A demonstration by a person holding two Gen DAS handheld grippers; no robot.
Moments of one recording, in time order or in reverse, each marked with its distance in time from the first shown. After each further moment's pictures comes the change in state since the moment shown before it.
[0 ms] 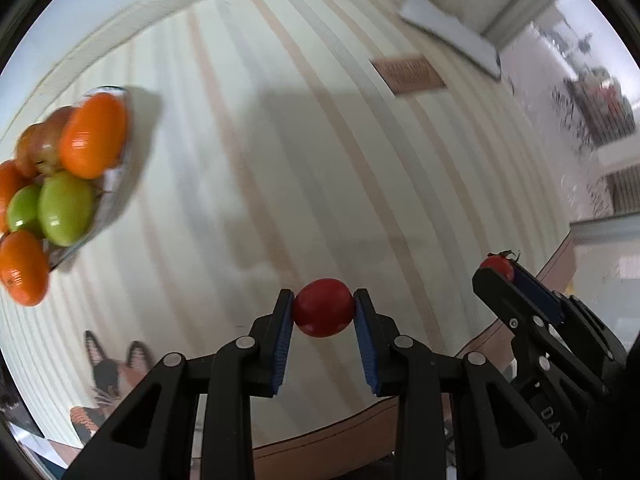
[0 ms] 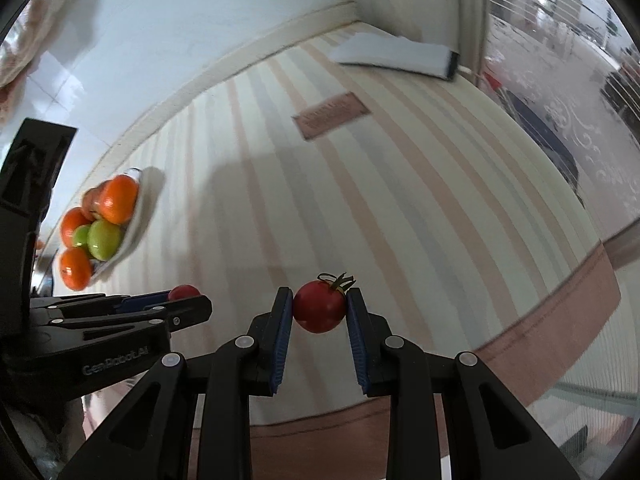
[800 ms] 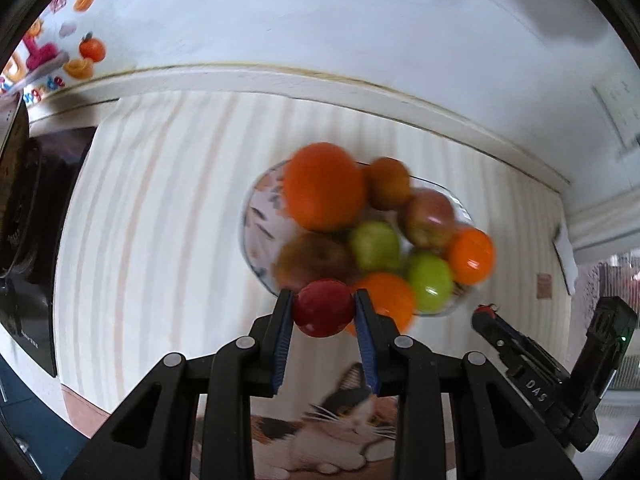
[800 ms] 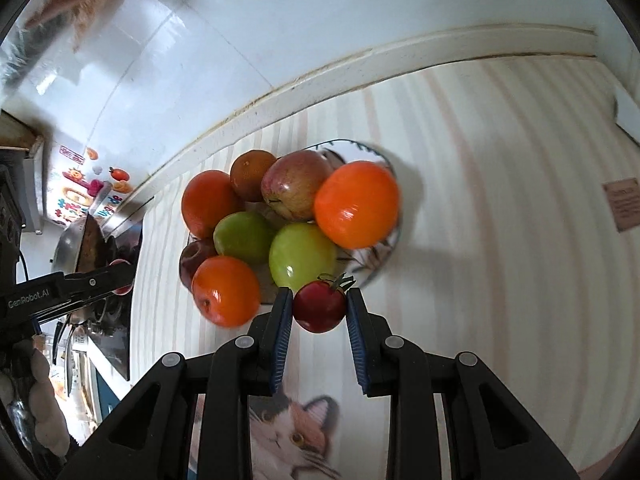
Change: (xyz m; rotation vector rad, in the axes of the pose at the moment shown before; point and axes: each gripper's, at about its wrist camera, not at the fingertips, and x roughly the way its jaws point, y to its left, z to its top) left arm -0.121 0.301 -0.029 -0.537 -0.198 0.048; right arm 0.085 0.231 0.051 -0.223 0.155 0.288
